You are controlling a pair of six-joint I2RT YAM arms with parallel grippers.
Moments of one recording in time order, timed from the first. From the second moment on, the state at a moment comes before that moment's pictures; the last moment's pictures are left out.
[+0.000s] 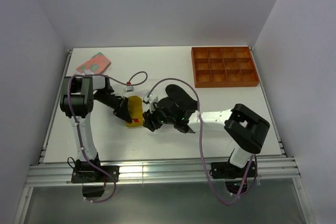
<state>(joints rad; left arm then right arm) -0.05 2.18 1.31 -1.29 1.03 1.07 0.95 1.64 0.80 0.29 -0.16 0.21</state>
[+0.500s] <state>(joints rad) -0.06 2.19 1.29 -1.33 1.02 1.07 1.17 1.80 0.98 0.29 0.06 -0.02</state>
